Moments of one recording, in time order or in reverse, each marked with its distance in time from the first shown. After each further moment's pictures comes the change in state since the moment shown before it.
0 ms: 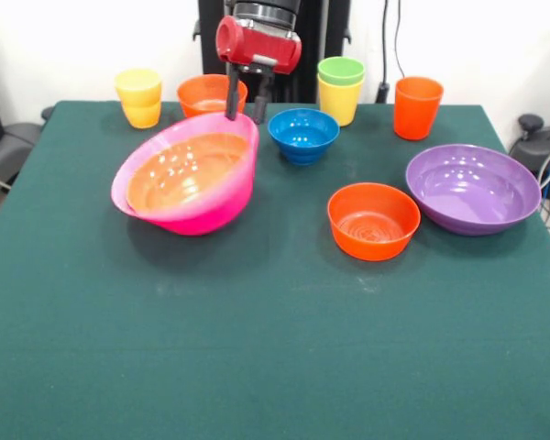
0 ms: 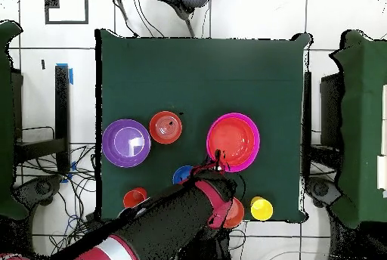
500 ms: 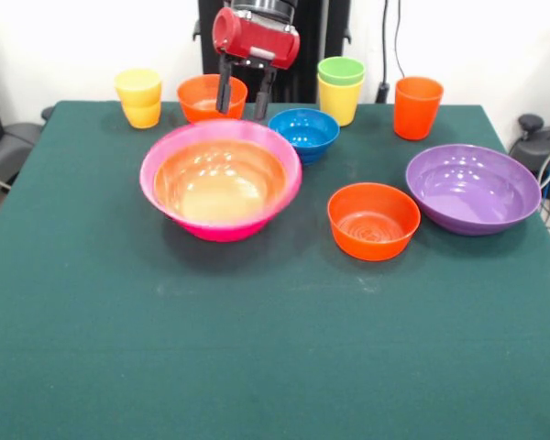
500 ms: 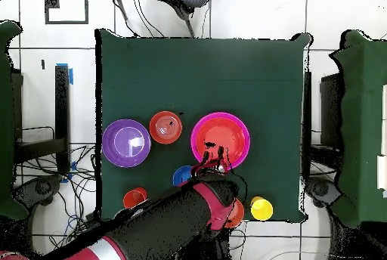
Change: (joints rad) arm 0.023 0.038 -0.070 0.000 0.068 -0.064 -0.010
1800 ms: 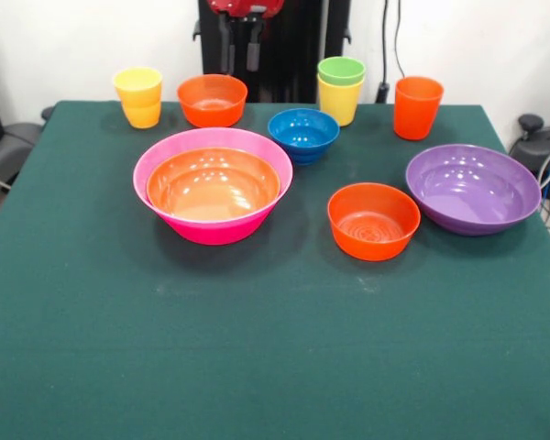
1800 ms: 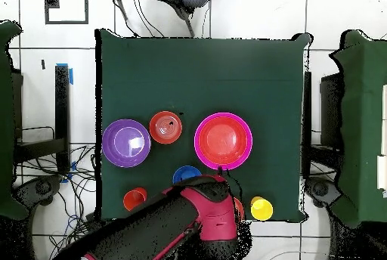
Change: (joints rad) arm 0.048 -0.059 0.003 0.003 -0.518 -0.039 0.031
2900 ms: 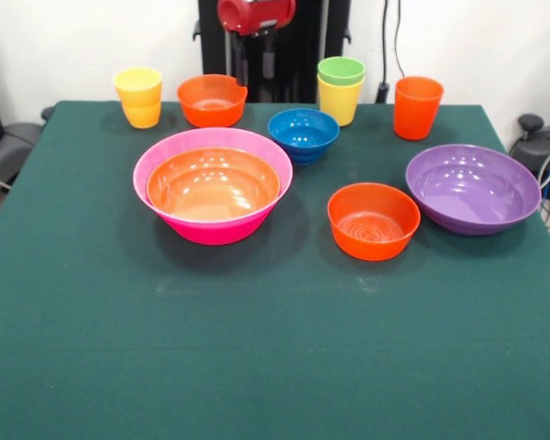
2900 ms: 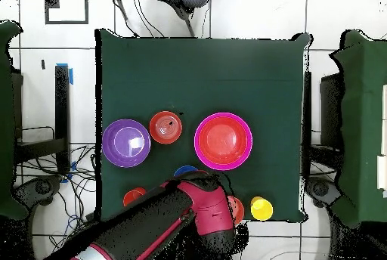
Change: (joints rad) arm -0.004 -0.001 0.097 0.000 -0.139 -0.001 0.245
